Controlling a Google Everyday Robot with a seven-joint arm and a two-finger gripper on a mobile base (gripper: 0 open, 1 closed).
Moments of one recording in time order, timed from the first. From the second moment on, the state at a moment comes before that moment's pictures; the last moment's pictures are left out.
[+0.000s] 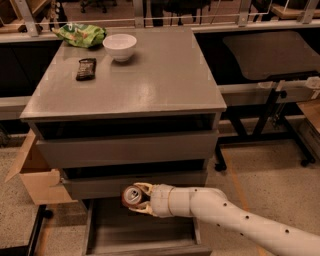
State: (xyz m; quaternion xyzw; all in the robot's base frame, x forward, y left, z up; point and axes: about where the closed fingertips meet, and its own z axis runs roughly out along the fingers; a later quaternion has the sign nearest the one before) arm 0.480 0.075 0.552 -0.61 0.58 0.22 0.49
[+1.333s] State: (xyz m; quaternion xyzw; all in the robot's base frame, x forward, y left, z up) arm 0.505 0.063 0.709 -0.67 0.49 0.12 0.54
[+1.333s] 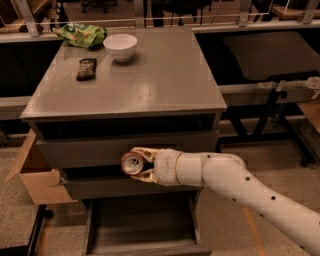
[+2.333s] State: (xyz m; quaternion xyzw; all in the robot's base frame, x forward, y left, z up) arm 0.523 0.059 0.794 -0.70 0.44 0.07 0.56
